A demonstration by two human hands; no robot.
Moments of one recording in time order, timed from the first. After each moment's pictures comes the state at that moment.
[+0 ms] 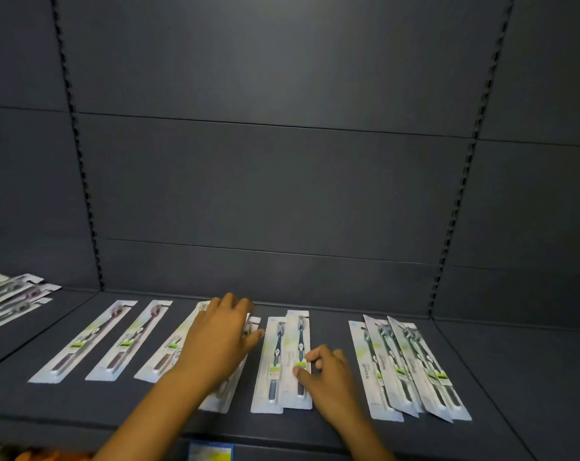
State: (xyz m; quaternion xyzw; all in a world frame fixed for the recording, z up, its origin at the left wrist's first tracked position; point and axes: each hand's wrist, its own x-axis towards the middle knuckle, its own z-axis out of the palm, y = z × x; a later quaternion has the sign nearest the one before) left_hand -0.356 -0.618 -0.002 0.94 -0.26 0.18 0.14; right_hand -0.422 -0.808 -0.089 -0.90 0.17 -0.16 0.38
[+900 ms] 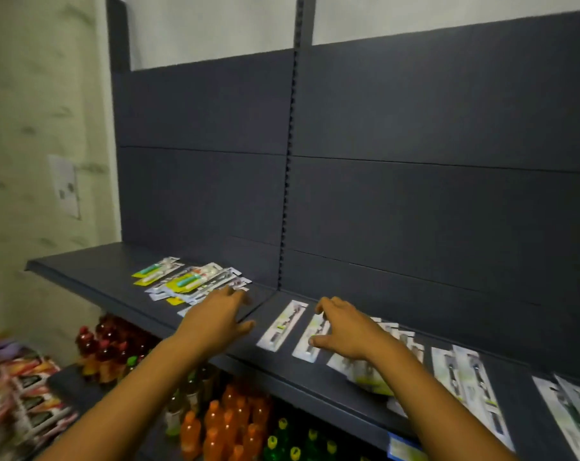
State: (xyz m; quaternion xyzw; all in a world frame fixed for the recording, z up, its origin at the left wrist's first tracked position) left_hand -0.375 -0.288 0.036 0.98 -0.10 0.16 0.10; right_hand -0.360 -0.546 0.040 -0.98 -0.18 -0.06 0.10
